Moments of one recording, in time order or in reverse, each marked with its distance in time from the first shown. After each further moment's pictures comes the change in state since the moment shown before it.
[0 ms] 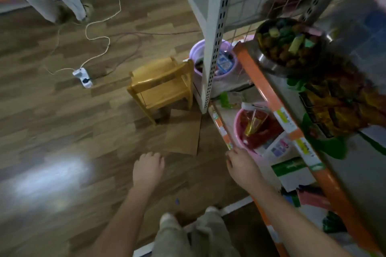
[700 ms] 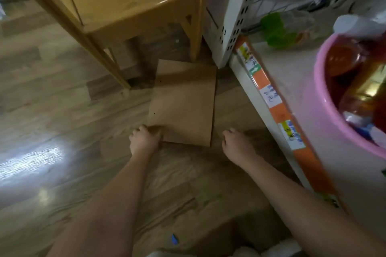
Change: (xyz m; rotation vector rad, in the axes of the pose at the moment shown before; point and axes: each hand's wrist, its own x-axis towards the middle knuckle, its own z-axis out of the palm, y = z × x) left_hand 0.312 -0.079 0.409 -0.393 -0.212 -0.427; right_hand 0.289 0.077 0.402 0.032 -0.209 0.126
